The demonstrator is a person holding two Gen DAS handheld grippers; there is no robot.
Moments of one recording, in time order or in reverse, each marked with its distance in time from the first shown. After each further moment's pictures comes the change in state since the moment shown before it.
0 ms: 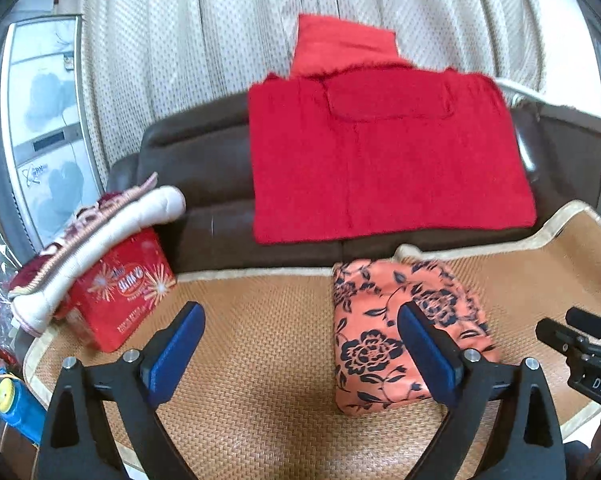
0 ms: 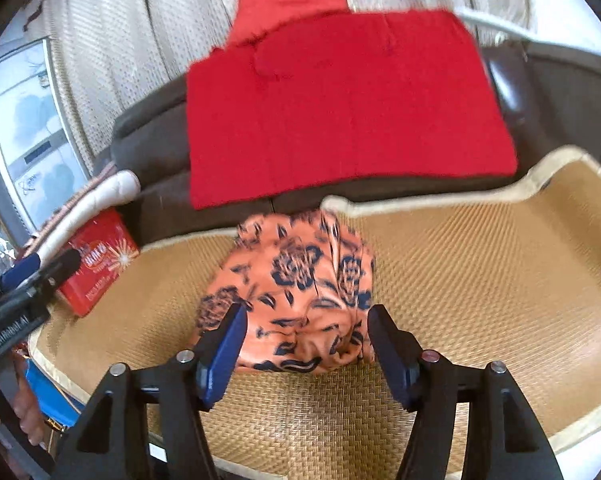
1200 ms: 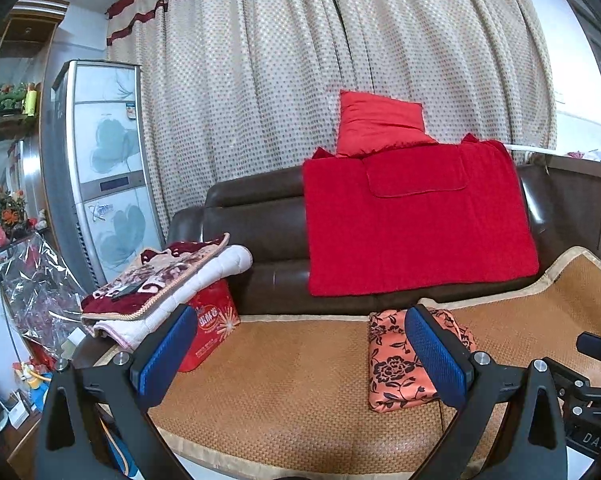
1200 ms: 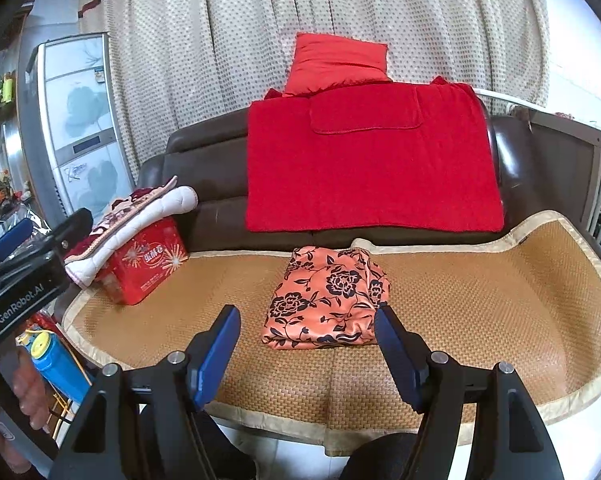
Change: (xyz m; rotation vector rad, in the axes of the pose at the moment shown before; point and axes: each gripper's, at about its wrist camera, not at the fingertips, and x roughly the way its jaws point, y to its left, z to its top) left arm -0.168 0.042 0.019 -0.024 -0.179 0.133; right arm -0.165 0.073 -0.007 -0.126 -0.081 0.041
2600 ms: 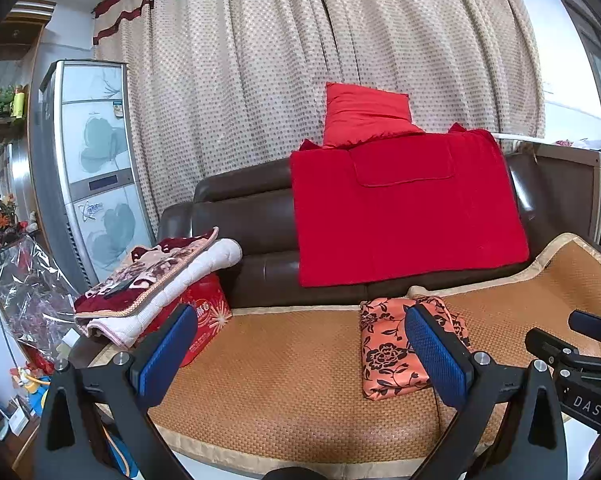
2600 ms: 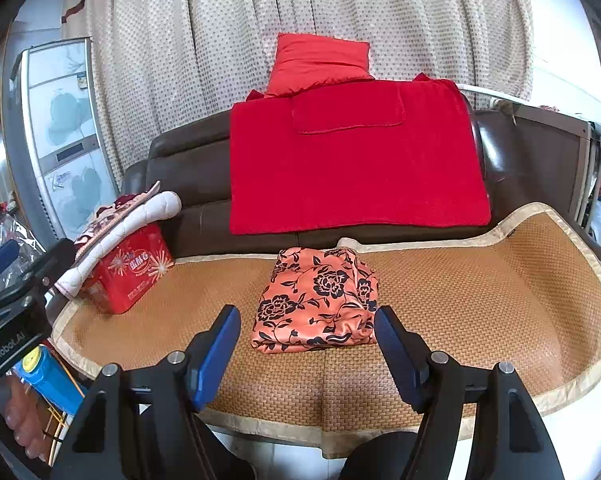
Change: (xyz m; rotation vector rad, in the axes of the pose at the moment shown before) left arm -0.005 -0.003 -0.007 0.029 0.021 -0.040; right arm 0.006 -0.001 0.001 0.042 -0.005 -0.061
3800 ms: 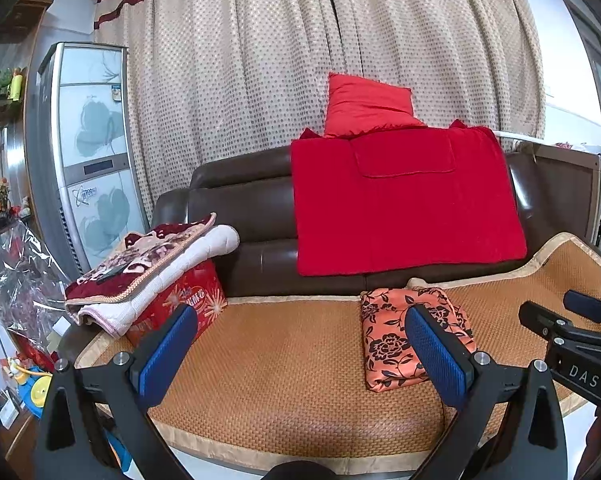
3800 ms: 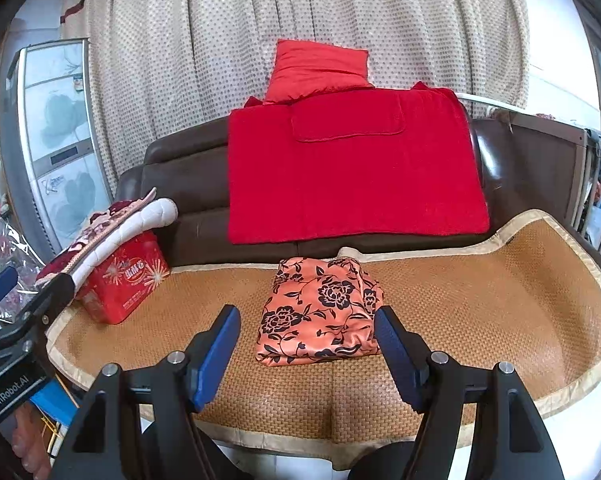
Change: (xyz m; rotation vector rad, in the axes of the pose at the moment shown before) left arm 0.020 0.024 -0.017 -0.025 0.031 -0.037; right arm 0.013 0.025 0.006 -0.007 -0.031 -0.032
